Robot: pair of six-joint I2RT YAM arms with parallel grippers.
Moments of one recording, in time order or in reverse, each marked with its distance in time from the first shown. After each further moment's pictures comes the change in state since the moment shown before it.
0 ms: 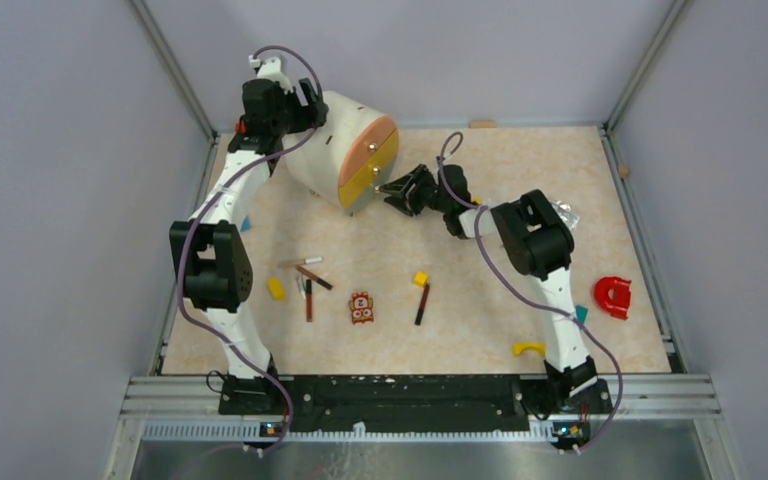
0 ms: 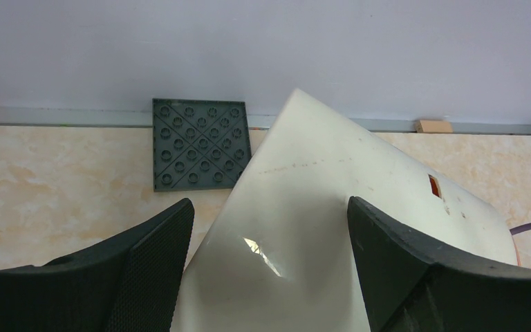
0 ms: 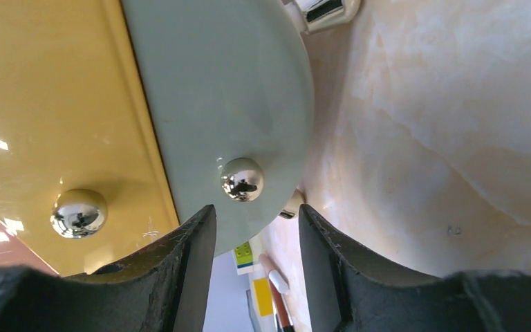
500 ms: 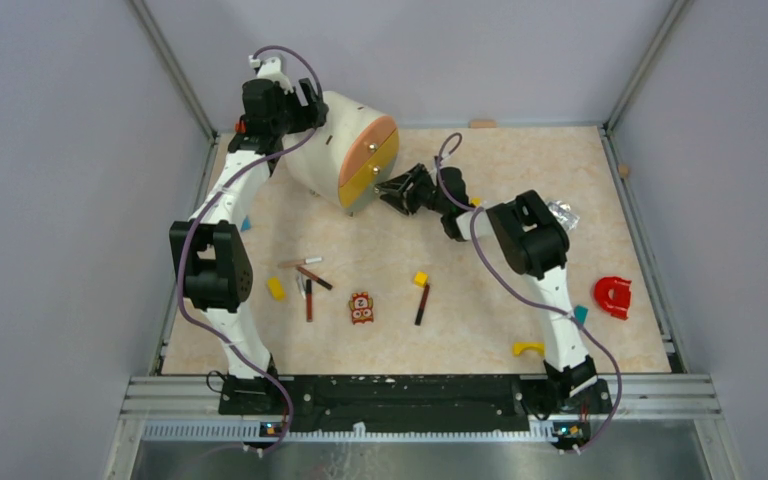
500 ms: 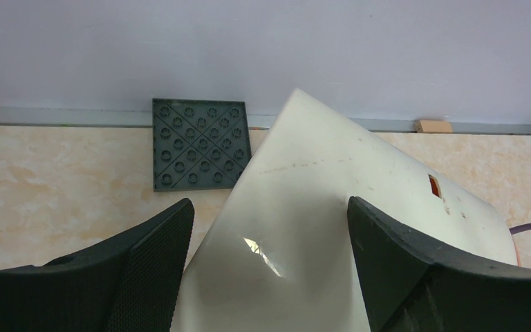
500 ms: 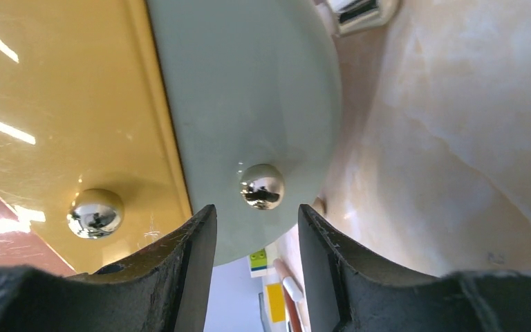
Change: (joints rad) left arm 0.000 0.000 0.000 0.000 0.000 0.000; right arm 0.010 0.043 0.004 0.108 -0.001 0.058
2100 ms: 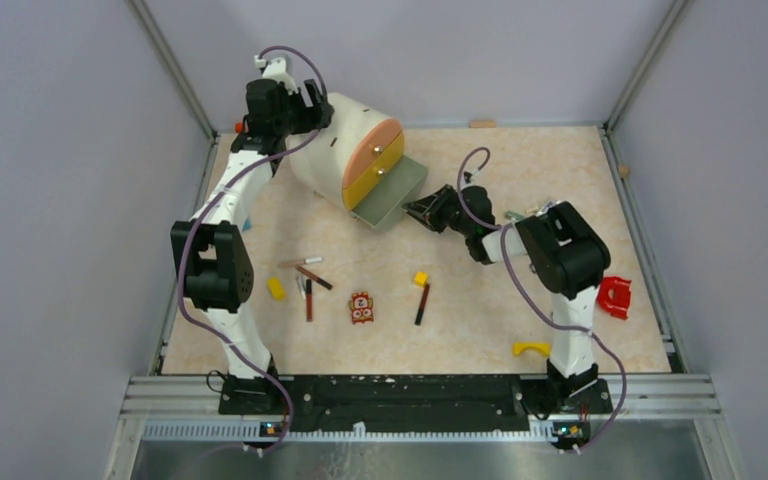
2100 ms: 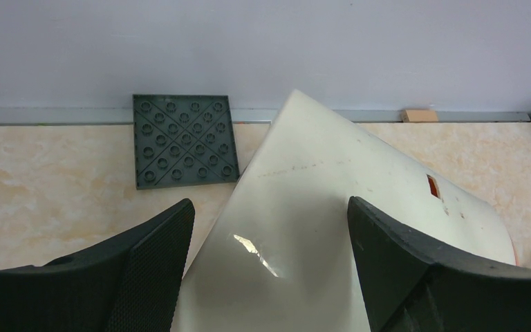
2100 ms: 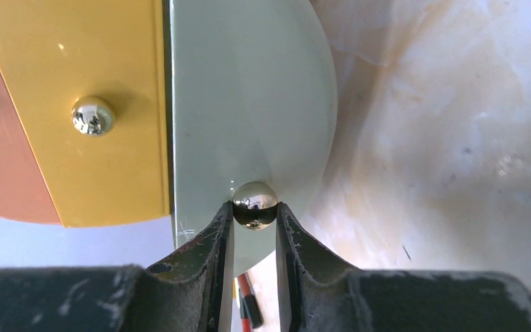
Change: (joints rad) left arm -0.014 -0.001 0.000 -0.007 0.019 0.000; right arm -0.027 -0.294 -0.411 0.036 0.152 -0.163
